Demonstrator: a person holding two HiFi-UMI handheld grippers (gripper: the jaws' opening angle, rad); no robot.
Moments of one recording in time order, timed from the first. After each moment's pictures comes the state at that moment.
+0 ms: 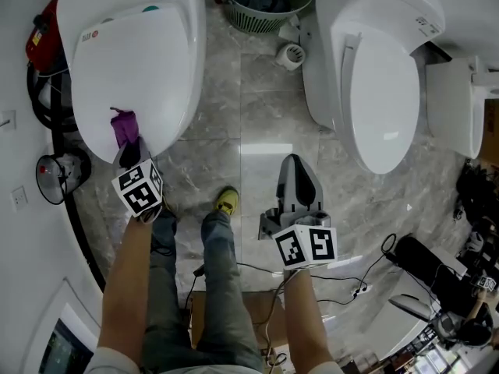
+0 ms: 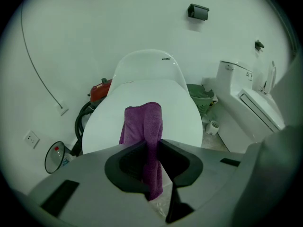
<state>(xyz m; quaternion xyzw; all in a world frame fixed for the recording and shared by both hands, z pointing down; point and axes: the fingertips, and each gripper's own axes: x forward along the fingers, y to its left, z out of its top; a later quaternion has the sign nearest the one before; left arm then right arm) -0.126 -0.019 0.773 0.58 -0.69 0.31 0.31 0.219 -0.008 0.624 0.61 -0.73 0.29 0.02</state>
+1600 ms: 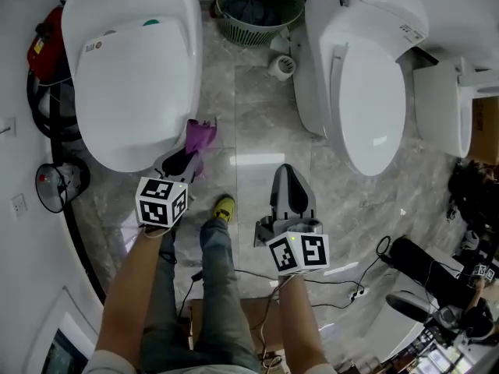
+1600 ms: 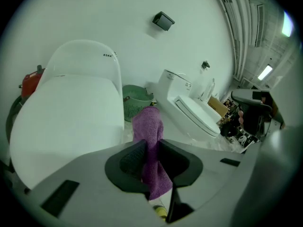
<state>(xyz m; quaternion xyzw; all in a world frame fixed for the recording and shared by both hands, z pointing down) 0.024 -0.010 0.734 0.79 -0.42 0.24 0.37 0.204 0.003 0.595 0.62 -0.73 0.28 0.03</state>
